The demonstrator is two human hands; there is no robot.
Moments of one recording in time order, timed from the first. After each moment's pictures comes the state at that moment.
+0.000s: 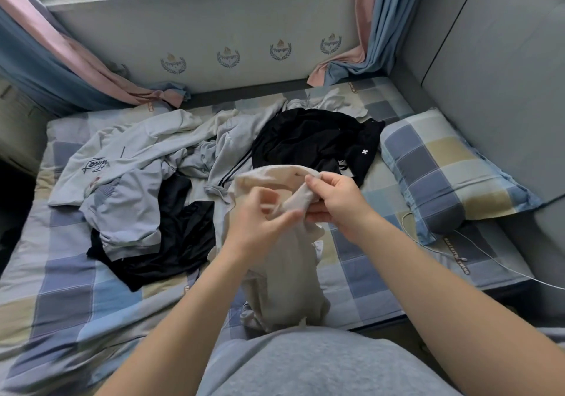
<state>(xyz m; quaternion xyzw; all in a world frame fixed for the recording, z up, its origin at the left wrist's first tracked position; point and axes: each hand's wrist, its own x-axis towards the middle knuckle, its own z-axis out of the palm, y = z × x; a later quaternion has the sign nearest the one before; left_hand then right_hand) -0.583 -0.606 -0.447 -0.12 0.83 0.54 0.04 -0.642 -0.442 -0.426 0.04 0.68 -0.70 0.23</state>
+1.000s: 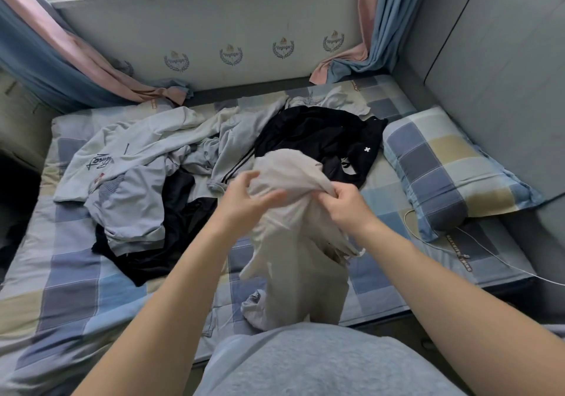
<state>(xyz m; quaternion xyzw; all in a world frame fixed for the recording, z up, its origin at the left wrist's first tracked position) -0.596 -0.641 -0.436 -0.16 0.82 0.55 0.06 -0.638 -0.434 -0.463 0.00 0.82 -0.55 0.16</state>
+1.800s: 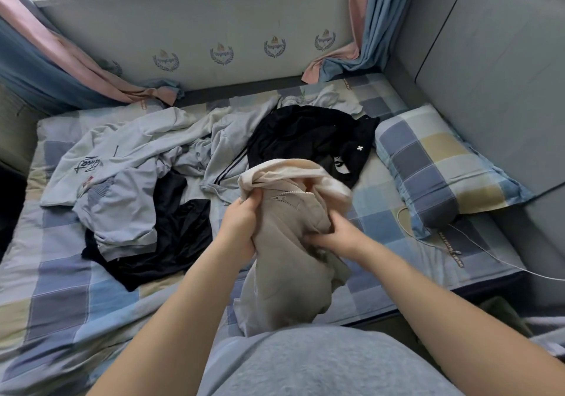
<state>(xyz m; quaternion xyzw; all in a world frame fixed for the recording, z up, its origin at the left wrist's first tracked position) -0.601 -0.614 -0.477 -0.31 0.54 0.78 0.07 -0.618 -0.403 -0.501 0.00 0.81 -0.50 0.31</state>
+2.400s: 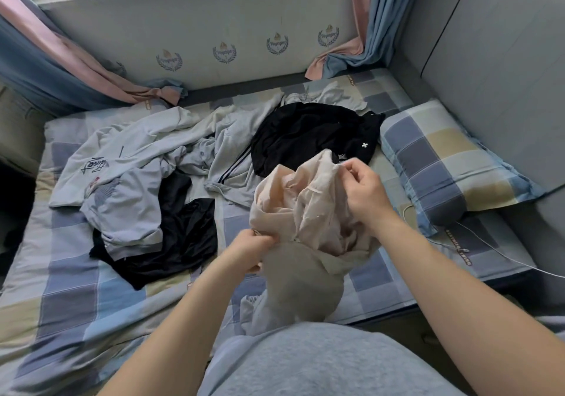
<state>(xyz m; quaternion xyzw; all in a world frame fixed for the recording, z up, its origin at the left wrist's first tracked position) -0.574 -0.620 -0.493 -0.31 0.71 0.56 0.27 -0.661 -0.403 -0.461 -0.01 0.80 -0.60 0.03</state>
